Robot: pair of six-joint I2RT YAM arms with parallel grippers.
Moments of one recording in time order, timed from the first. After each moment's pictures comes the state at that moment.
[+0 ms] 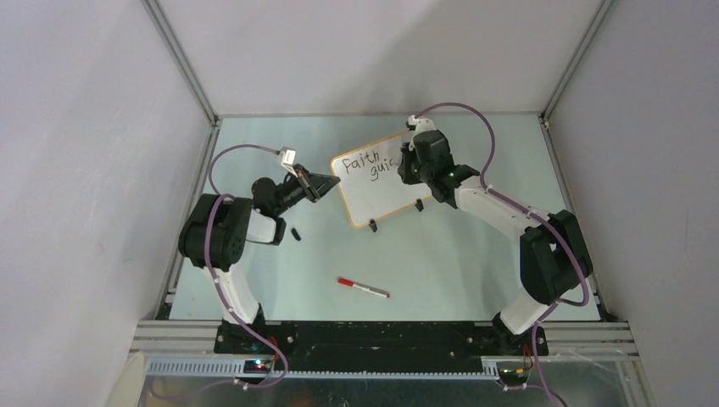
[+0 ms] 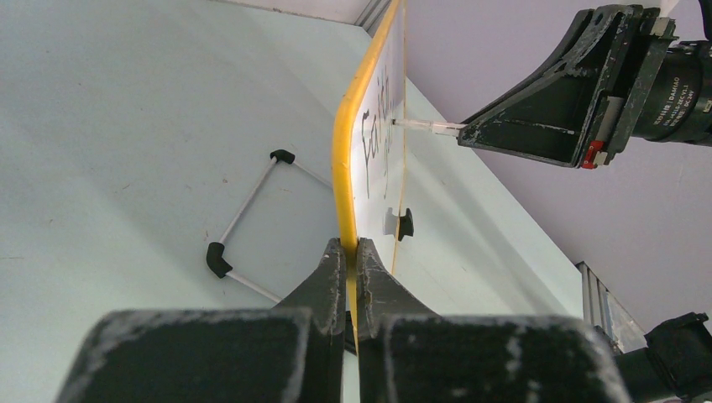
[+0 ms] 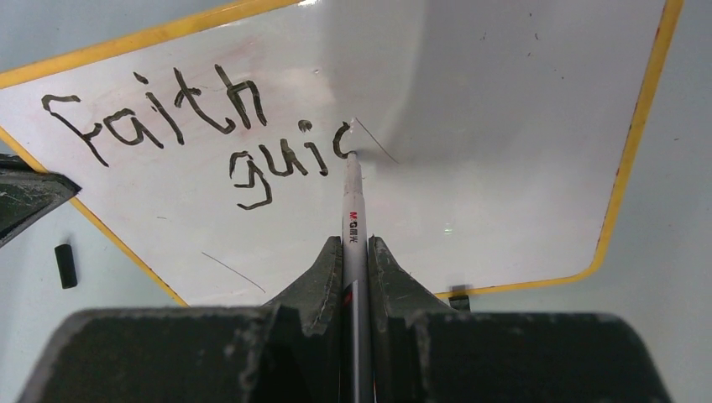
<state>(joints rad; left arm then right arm) -0.15 1.85 0.60 1.34 0.73 -0.70 0.54 1.64 1.22 -0.13 0.10 0.28</state>
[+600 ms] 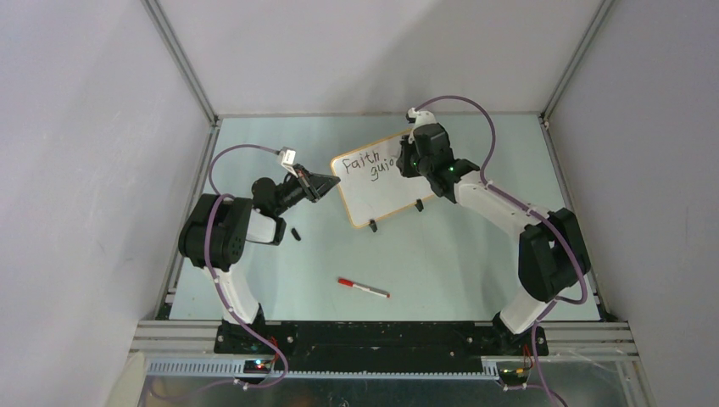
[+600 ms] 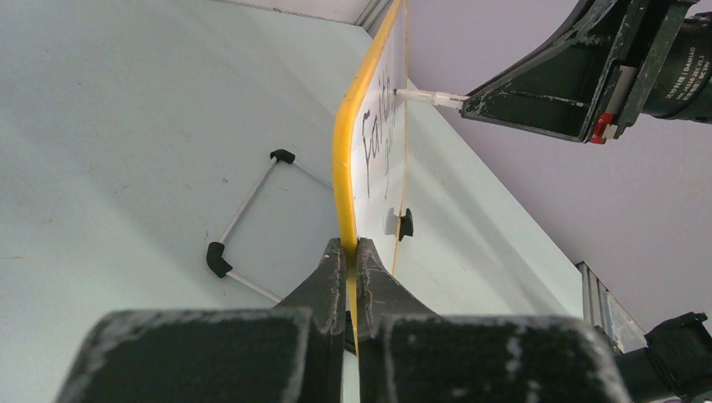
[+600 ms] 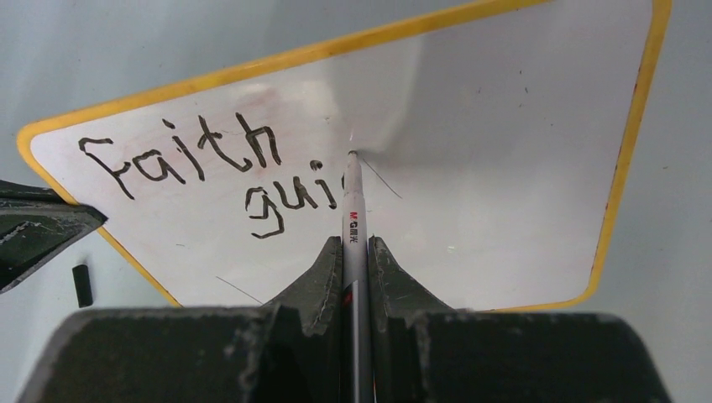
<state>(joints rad) -0.15 1.85 0.60 1.34 0.73 -0.70 0.53 1.66 1.28 -0.14 0.10 0.28</state>
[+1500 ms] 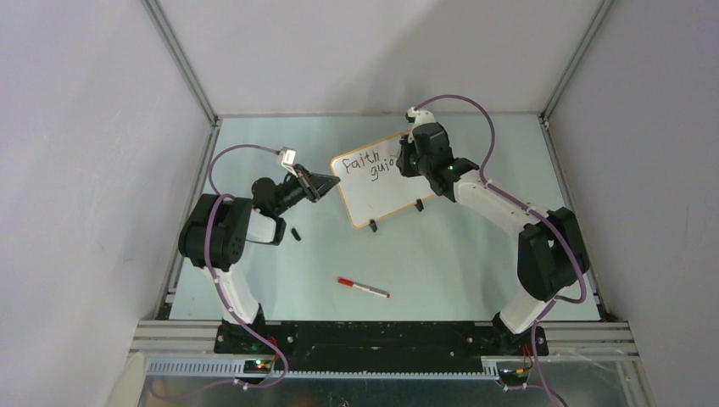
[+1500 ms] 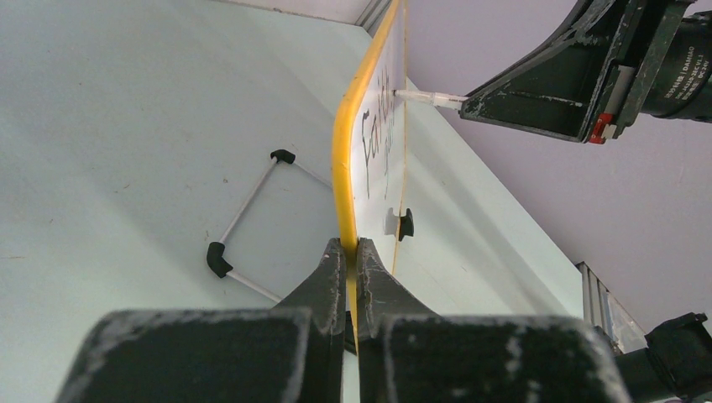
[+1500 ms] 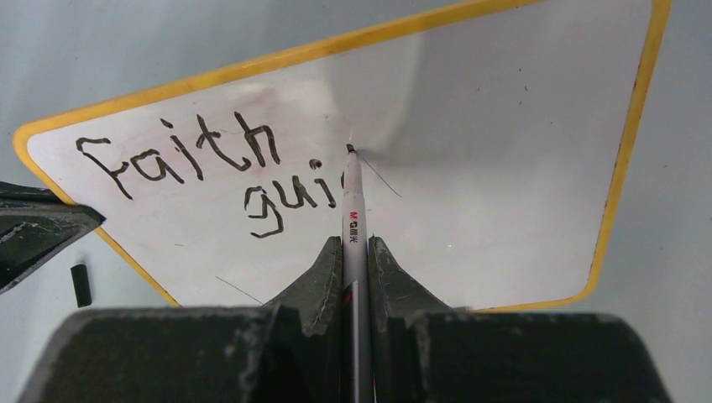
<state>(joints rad) -0.15 1.85 0.60 1.34 0.73 -0.70 0.53 1.67 1.30 -0.15 0.10 0.28</state>
